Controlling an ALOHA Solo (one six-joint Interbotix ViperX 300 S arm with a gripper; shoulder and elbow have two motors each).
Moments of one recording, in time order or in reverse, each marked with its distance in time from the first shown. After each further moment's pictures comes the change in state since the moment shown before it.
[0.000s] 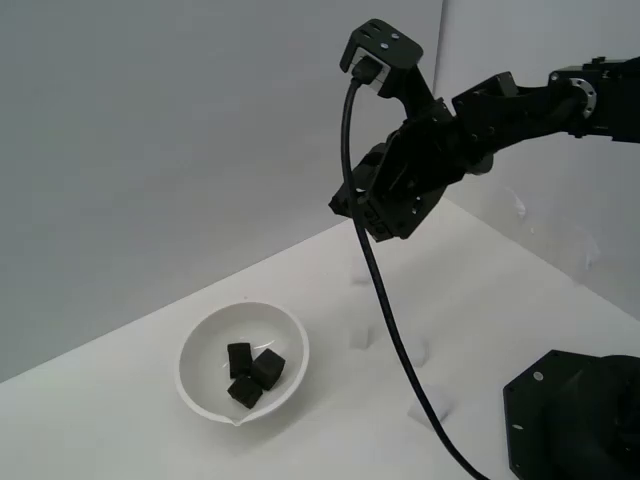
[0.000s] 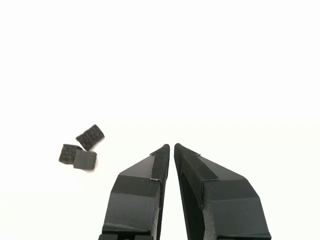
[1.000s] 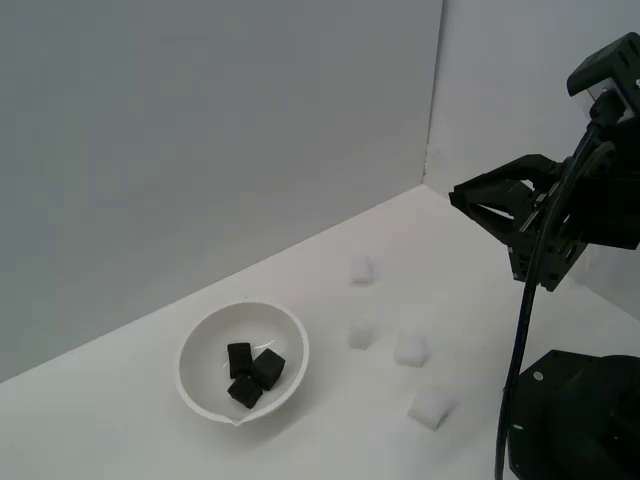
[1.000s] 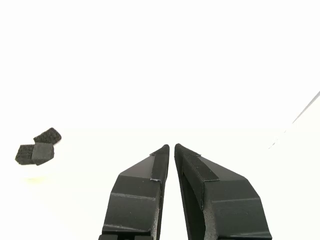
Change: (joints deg) arm 12.7 38.8 38.9 18.1 17.9 3.0 1.9 0.2
